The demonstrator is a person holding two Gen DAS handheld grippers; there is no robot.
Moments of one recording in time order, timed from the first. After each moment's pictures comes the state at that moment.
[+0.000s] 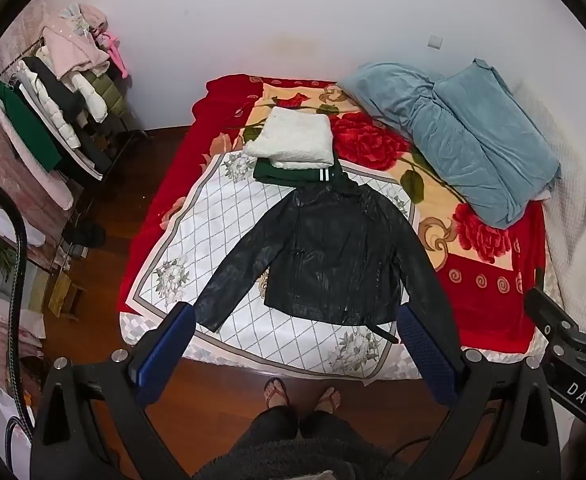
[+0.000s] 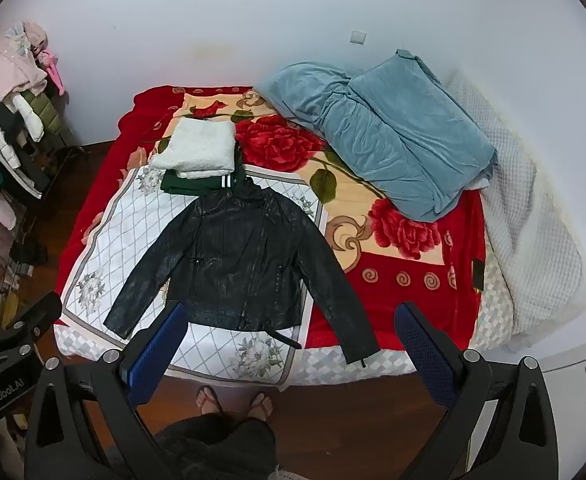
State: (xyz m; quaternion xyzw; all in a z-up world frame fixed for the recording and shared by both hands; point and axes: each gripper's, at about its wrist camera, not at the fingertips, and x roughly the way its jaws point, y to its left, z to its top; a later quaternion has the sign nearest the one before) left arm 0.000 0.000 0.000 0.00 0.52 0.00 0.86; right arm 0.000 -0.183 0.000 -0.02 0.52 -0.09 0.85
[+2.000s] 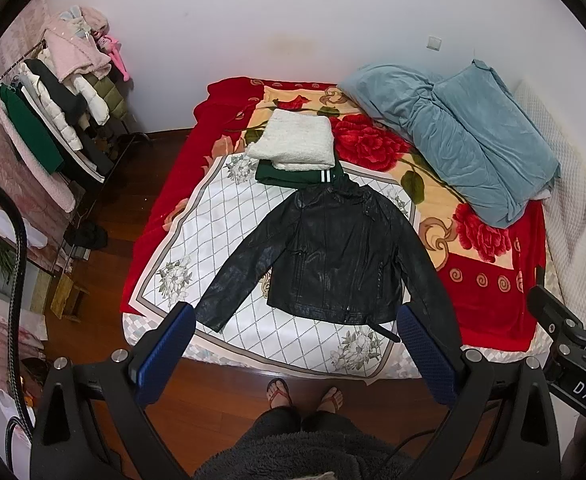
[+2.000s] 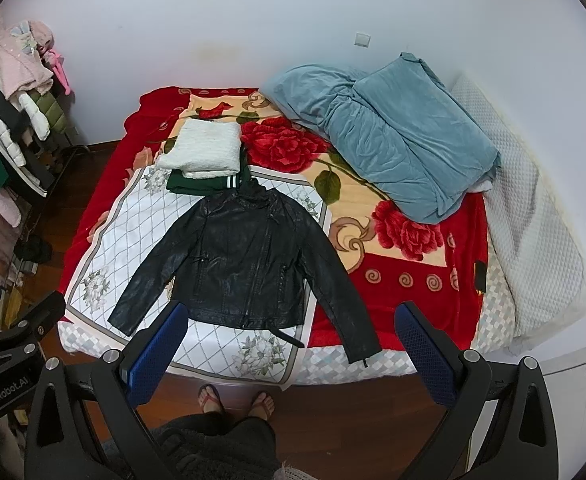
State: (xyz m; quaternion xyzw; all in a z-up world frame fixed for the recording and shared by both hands) left arm -0.003 0.004 0.001 0.01 0.52 0.00 0.85; right arm 0.003 -0.175 0.009 -0.01 0.51 -0.09 0.85
